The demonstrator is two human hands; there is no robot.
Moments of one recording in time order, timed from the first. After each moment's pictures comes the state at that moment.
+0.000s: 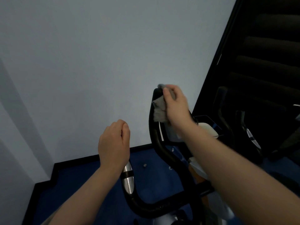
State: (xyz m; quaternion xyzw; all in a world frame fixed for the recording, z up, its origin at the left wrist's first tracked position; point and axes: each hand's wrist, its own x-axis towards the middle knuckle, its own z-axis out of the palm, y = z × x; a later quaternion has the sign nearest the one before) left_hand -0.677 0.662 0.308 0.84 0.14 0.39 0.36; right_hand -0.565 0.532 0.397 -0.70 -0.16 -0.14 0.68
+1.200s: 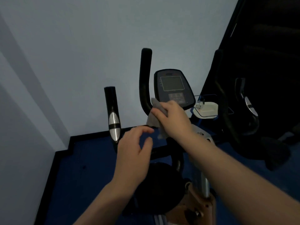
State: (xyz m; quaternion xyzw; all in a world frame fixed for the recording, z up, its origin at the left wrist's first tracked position) left_hand -0.783 0.538 0.281 0.83 0.09 0.26 0.49; right_hand -0.647 0.445 0.317 -0.90 -0.28 -0.07 0.33
